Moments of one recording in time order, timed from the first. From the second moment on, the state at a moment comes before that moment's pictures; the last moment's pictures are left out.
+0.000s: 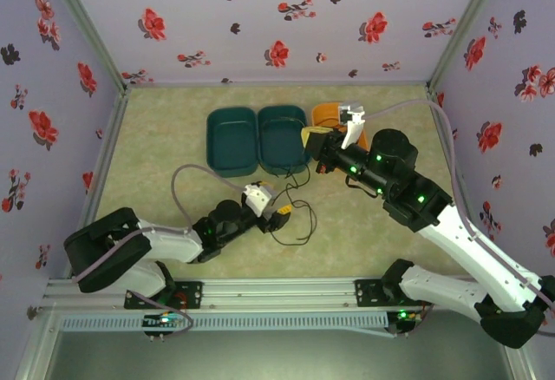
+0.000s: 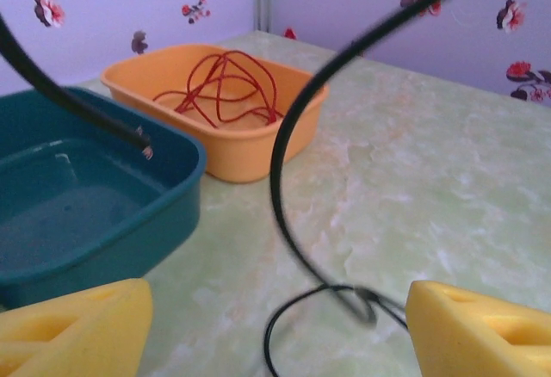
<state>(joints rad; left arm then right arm) -1.04 1.43 0.33 0.95 -0.12 -0.04 0.79 0.94 1.11 -0.25 -0.09 0.45</state>
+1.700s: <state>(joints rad) -1.02 0.50 0.22 0.12 -0.60 -0.31 0.63 0.89 1.30 -0.58 0.48 0.30</state>
